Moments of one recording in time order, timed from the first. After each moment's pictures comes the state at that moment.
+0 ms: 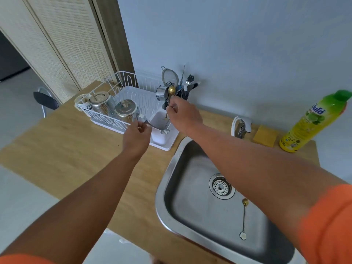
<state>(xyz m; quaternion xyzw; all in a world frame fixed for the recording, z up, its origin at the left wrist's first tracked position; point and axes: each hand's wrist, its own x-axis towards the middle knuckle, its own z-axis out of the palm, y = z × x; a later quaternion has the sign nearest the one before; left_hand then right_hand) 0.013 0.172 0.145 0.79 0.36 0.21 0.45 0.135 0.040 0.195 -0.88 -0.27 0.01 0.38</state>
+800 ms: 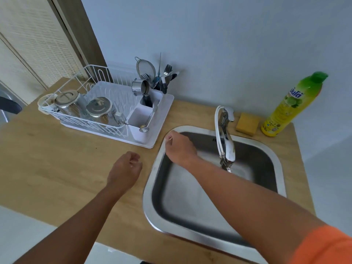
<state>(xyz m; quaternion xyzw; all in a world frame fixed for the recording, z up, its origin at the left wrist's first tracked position) -0.036 0.159 0.055 0.90 0.25 0.08 0.35 0.090 -0.019 0.110 -0.92 -0.15 0.16 0.32</state>
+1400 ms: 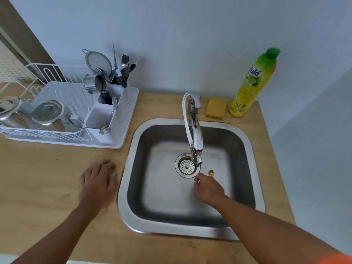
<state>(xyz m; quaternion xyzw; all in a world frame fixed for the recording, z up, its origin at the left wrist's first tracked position) -0.058 0.154 0.024 0.98 0.12 0.07 0.16 0.019 -0.205 -0.018 -0.95 0.02 0.25 0.20</state>
